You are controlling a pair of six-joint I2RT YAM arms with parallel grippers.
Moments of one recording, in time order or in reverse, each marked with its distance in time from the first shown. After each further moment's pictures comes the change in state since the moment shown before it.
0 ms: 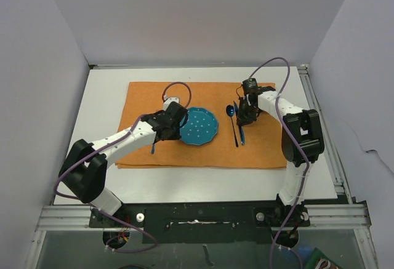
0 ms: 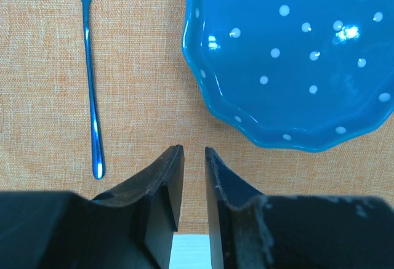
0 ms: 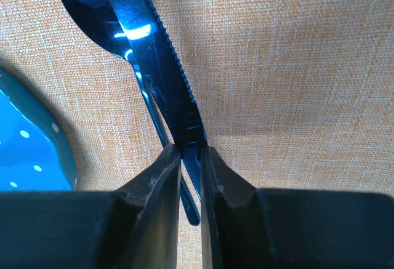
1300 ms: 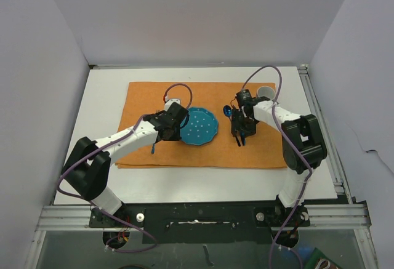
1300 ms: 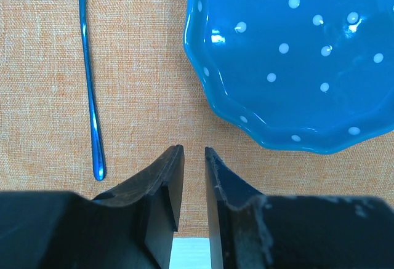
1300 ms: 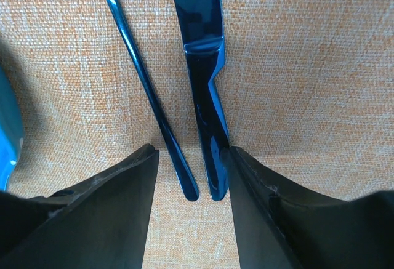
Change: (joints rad) left arm 0.000 0.029 -0.002 -0.001 0.000 0.014; right arm 0.085 -0.080 -0.174 0.031 0.057 -0.044
